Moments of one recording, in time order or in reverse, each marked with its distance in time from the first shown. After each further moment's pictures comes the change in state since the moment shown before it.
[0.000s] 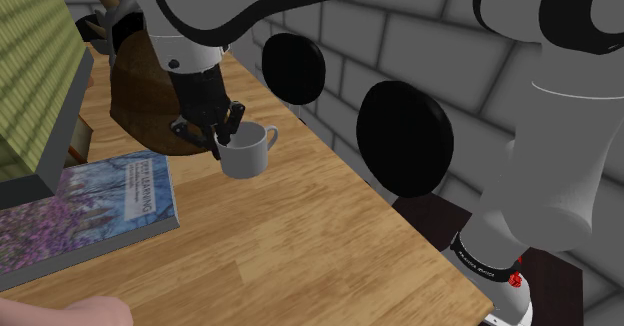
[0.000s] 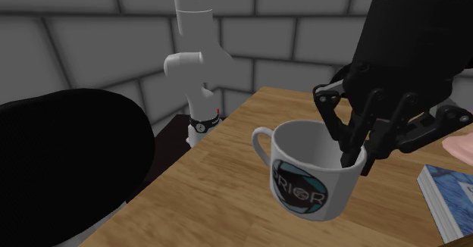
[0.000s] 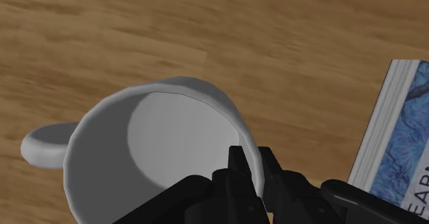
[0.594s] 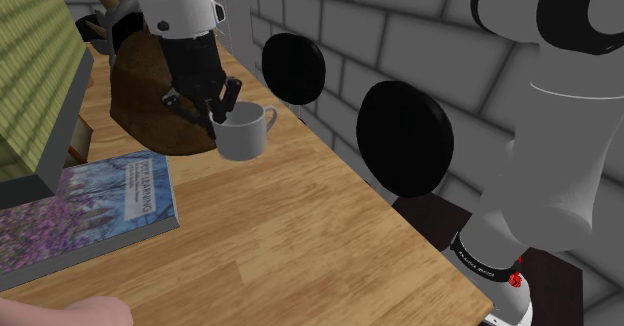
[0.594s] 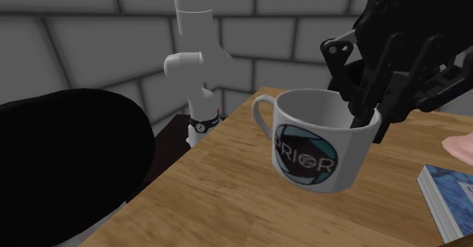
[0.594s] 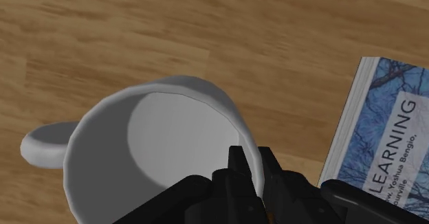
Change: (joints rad) arm 0.005 0.009 0.002 0.130 -0.002 -0.122 -0.003
